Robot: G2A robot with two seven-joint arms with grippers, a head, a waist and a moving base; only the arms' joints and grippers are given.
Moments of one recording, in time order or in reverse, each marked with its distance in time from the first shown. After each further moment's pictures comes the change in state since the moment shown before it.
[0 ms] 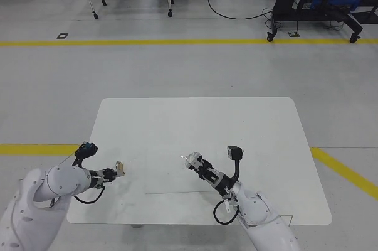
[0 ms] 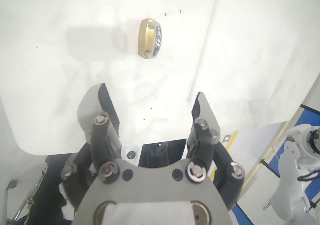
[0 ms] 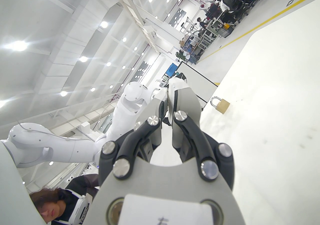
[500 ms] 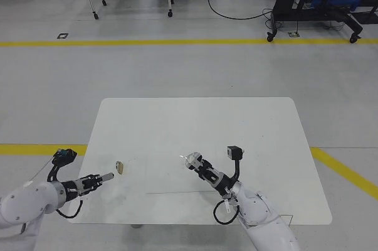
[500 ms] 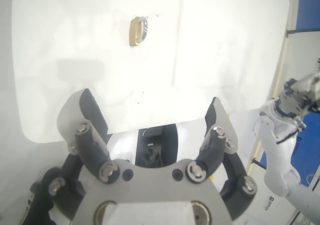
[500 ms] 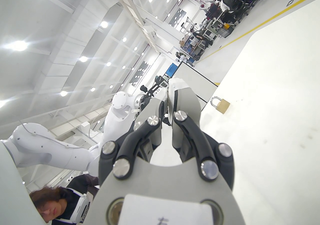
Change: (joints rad) left arm 0.235 0.012 -0.265 -0.195 -0.145 -0.121 0.034; right arm 0.000 0.000 0.000 0.000 0.000 0.000 0.000
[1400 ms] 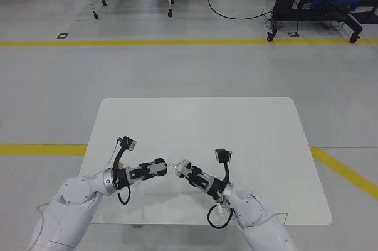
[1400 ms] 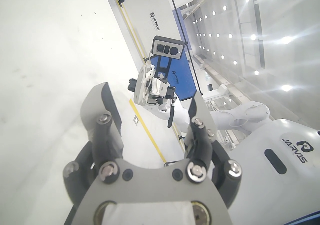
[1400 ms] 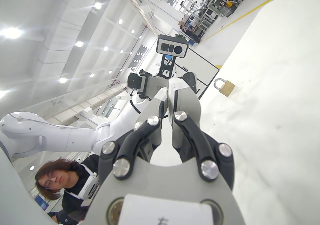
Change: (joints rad) left arm -0.281 -0.132 0.418 0.449 -0.830 -0.769 0.122; right arm 0.017 -0.004 -0.045 0.003 -0.021 0.036 0.069
